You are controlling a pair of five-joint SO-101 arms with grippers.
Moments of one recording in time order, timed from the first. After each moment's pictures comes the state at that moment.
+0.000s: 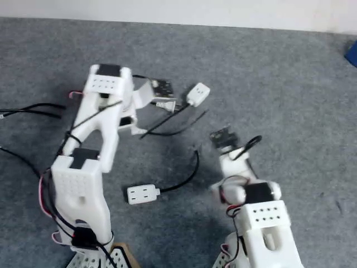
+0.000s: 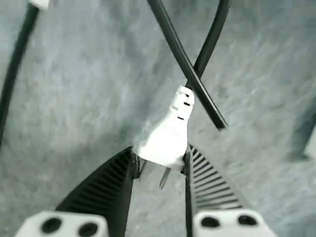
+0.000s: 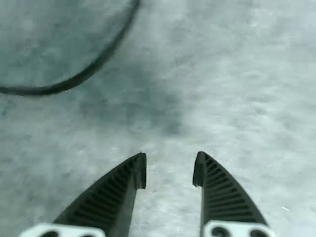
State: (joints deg) left arm 0.8 30.4 -18.9 90.1 -65.8; right arm -10.8 -58.0 70.2 63.6 16.3
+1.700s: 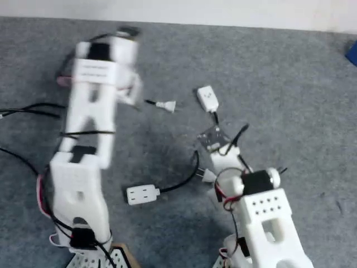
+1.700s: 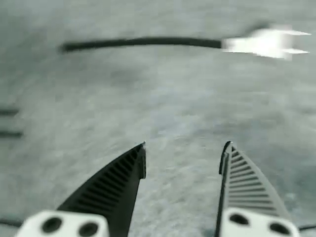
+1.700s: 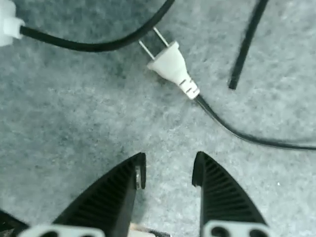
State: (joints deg) left arm -2.9 34.4 -45.0 100.0 -8.3; right arm -19.7 -49.8 54.8 81.9 19.5
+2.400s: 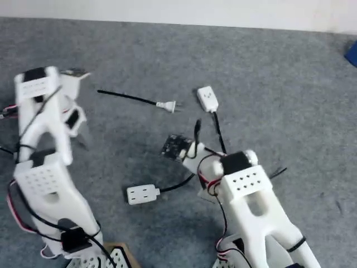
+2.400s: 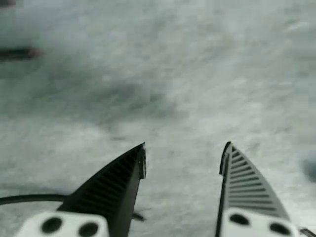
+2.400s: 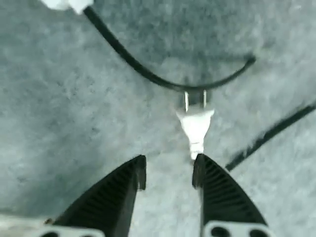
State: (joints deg) left arm -25.8 34.4 -22.5 96.0 -34.6; right arm -26.8 -35.9 53.8 67.8 48.0
